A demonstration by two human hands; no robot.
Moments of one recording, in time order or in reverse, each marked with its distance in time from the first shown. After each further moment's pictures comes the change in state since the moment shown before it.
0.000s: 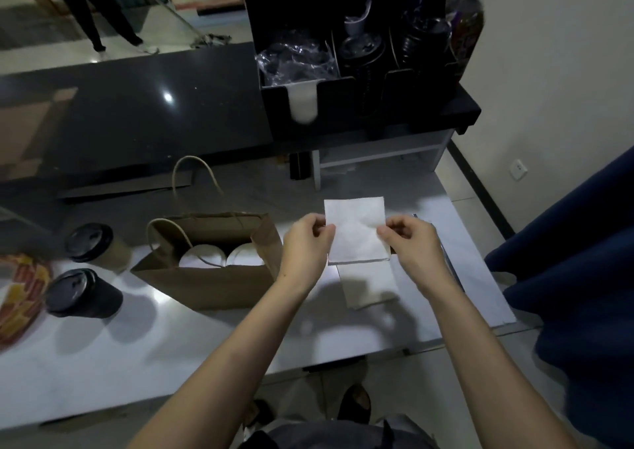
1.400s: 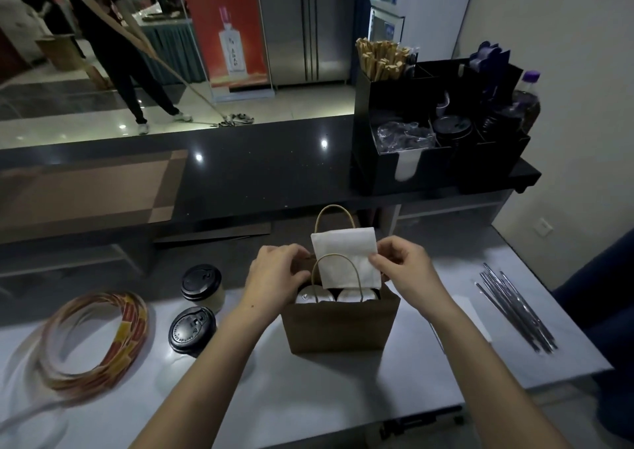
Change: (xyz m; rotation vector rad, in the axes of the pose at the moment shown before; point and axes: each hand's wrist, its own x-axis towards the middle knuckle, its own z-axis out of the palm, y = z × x) left_hand 0.023 -0.091 -0.269 0.502 -0.049 0.243; right_hand -0.057 -0.111 0.193 -0.157 -0.135 -0.185
